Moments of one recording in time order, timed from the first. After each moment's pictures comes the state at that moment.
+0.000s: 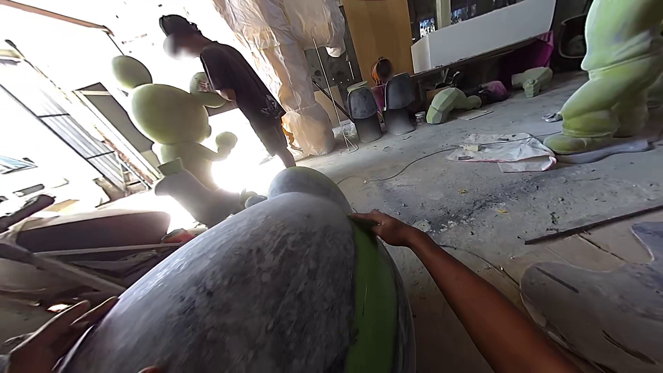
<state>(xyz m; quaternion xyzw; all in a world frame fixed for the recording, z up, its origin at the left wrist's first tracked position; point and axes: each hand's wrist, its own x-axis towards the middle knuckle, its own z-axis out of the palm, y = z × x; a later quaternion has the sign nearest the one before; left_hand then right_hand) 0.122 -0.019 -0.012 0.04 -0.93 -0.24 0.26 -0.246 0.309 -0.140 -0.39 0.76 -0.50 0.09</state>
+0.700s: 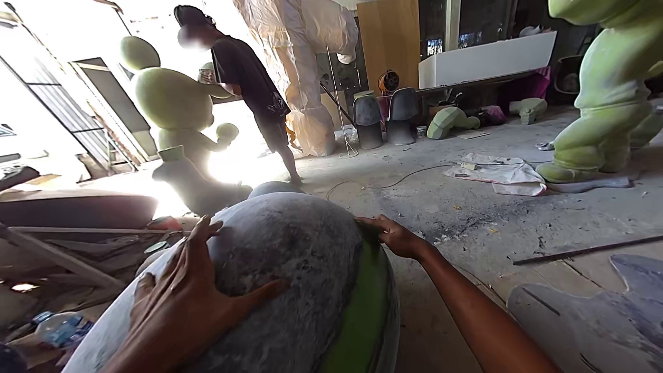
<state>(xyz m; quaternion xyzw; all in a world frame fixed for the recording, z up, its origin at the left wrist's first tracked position) 0.026 0.014 -0.007 0.10 -0.95 -0.04 0.30 -0.204 0.325 -0.106 -0.38 0.78 -0.50 0.05</state>
